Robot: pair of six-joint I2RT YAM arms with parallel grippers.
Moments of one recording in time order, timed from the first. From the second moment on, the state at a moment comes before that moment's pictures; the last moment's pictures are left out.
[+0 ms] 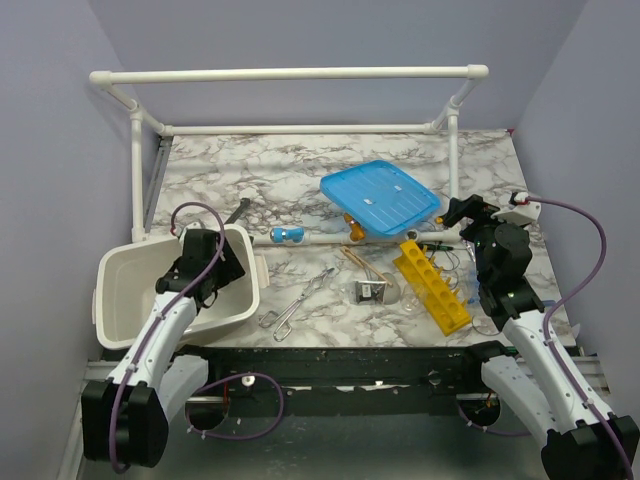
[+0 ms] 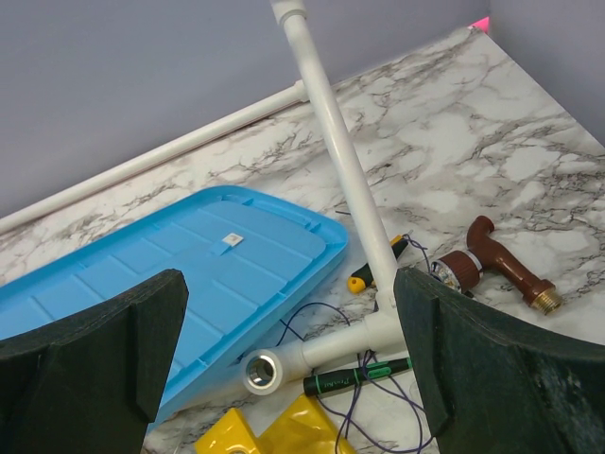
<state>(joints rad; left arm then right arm) -0.12 0.90 0.54 -0.51 -0.14 -0.57 0.20 0.72 0.53 0.12 0.37 0.35</state>
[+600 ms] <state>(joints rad) -0.12 0.99 0.53 -0.40 -0.14 -0.60 0.20 0.72 0.53 0.12 0.36 0.35</state>
